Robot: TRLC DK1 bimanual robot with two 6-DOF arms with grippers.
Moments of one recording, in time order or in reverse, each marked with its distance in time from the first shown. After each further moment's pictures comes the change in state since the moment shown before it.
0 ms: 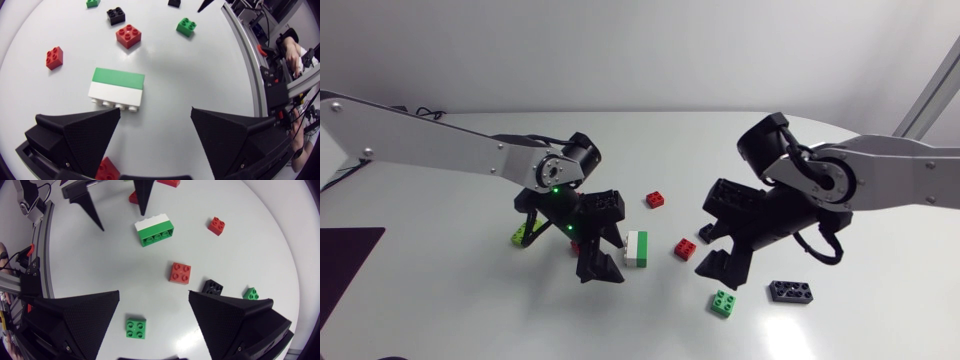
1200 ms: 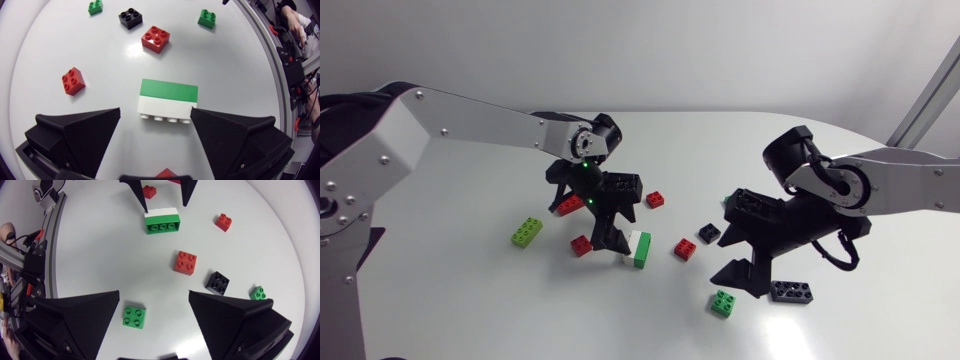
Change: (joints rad) left arm -0.002 0.203 0.327 -0.133 -0.101 0.211; right arm -0.132 0.002 -0.057 -0.003 -0.129 -0.199
